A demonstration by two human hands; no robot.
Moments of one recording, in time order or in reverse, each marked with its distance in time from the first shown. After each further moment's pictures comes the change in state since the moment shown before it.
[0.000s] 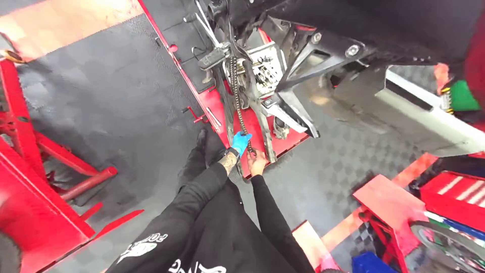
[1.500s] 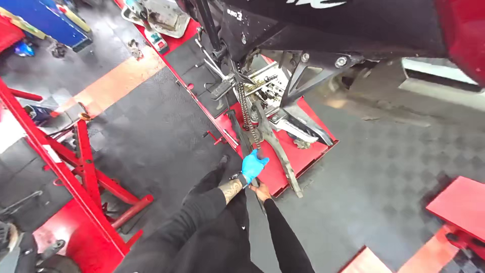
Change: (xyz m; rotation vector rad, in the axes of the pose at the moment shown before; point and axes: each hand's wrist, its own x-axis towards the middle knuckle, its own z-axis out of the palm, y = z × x) left_hand -0.084 0.042 -0.050 0.563 -0.090 0.202; right_hand -0.079 0.019 0.093 0.248 -0.693 0.530
